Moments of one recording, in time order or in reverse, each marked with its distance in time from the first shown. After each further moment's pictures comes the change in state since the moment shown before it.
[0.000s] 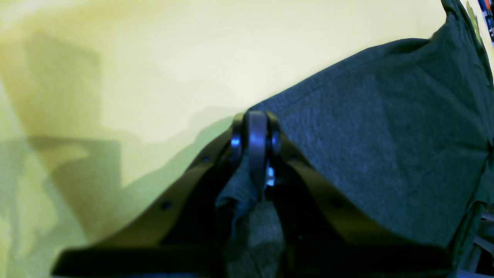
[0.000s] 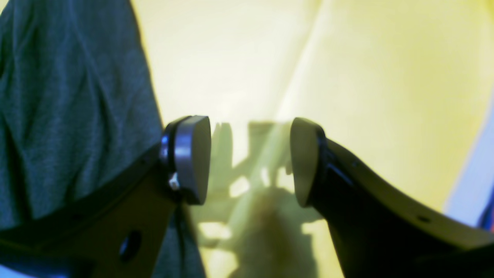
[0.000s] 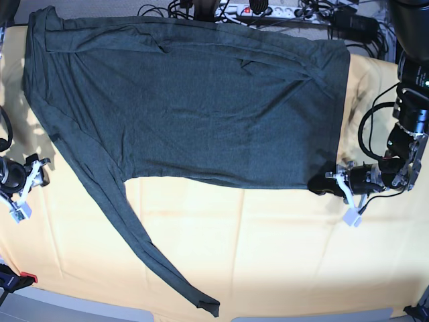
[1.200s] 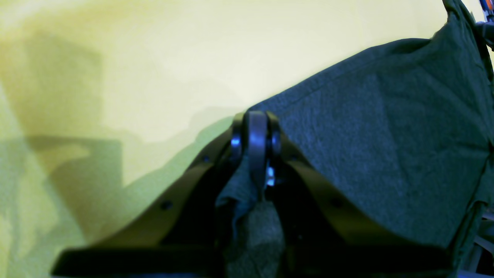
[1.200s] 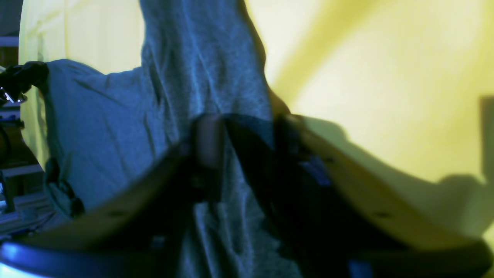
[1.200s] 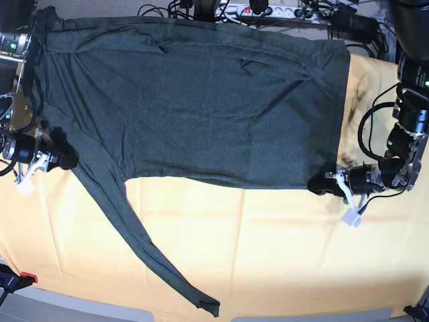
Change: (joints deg) left arm 0.0 0.0 0.0 0.0 0.0 0.1 0.0; right arm 0.3 -10.0 15.5 -24.2 31.6 14.4 -21.7
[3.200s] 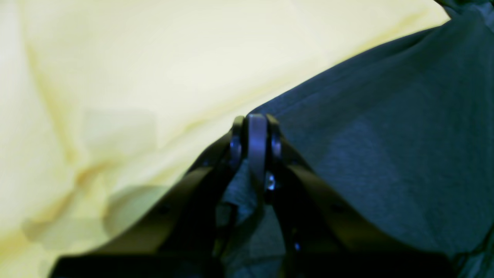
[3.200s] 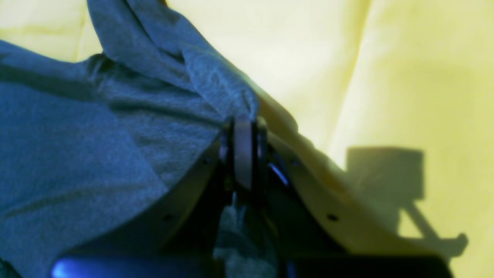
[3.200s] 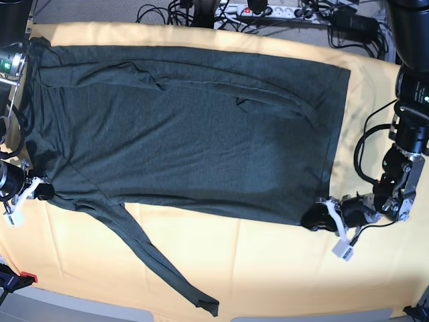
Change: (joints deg) left arm -6.7 2.7 0.0 4.7 15.5 0.0 -10.3; right arm 8.2 0.7 -0.2 3.1 -27.3 0.0 23.6
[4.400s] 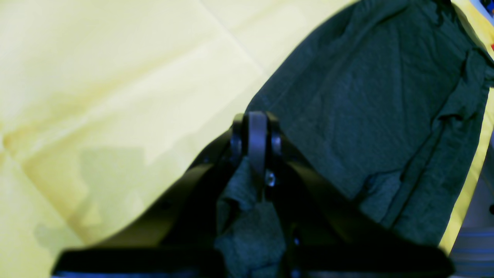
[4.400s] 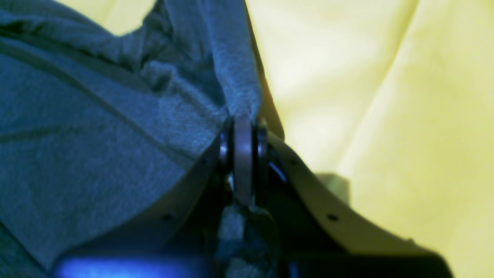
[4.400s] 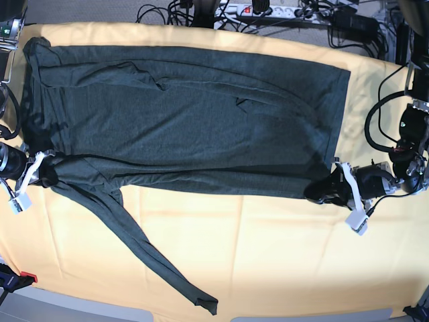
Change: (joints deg) left arm 20.0 -9.2 -17.7 29.4 -8.6 0.0 11.6; right arm -14.5 3.2 -0.3 22.9 3.7 0.0 -0.3
